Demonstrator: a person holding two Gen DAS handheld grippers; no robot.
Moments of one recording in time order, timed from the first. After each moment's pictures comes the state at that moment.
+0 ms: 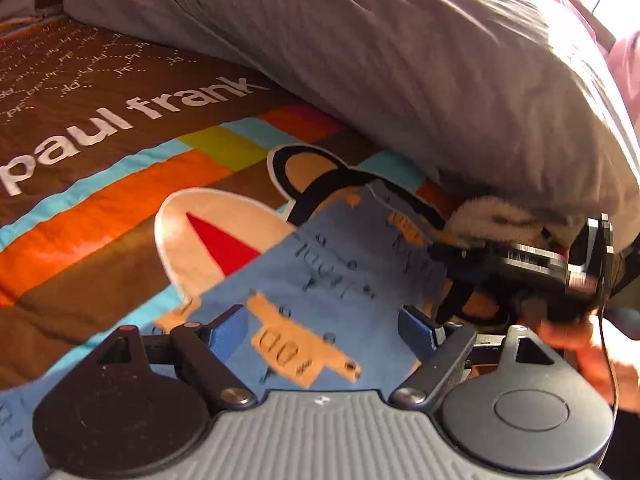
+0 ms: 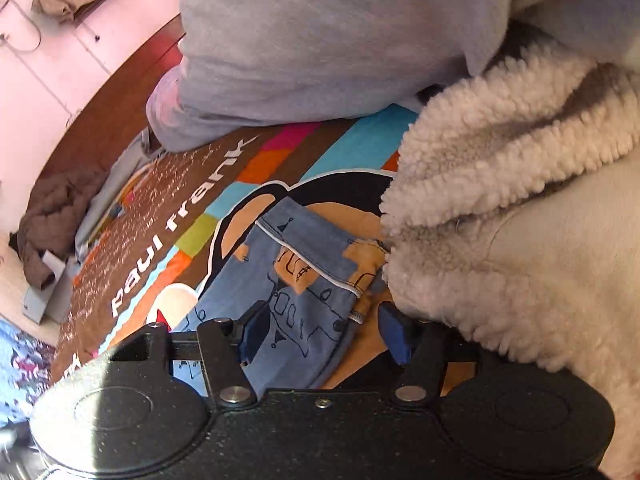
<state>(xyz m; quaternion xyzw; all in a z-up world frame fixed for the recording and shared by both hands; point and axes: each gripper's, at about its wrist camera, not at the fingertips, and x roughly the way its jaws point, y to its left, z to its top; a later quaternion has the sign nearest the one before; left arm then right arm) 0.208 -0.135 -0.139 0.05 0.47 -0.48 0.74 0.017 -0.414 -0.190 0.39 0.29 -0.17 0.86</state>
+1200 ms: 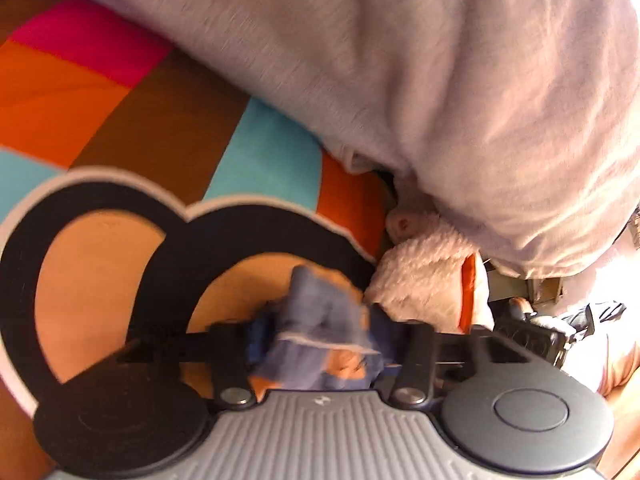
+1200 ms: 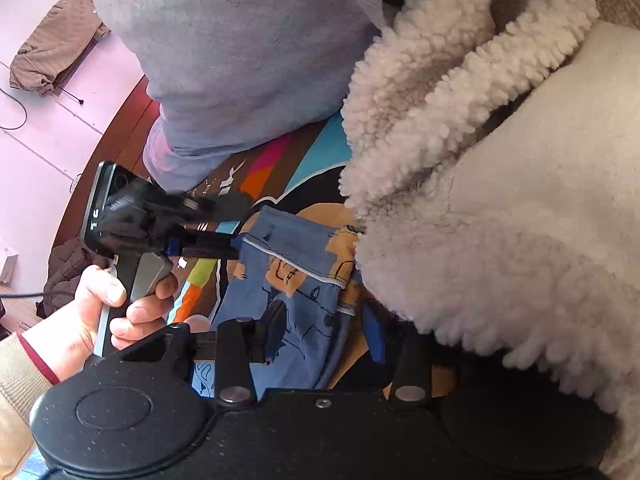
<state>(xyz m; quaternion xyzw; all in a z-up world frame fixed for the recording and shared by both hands) 0.310 -0.374 -0.232 0.06 0.61 -0.68 0.42 -0.013 -0.423 -0.210 0.48 0.24 -0.18 0.83</state>
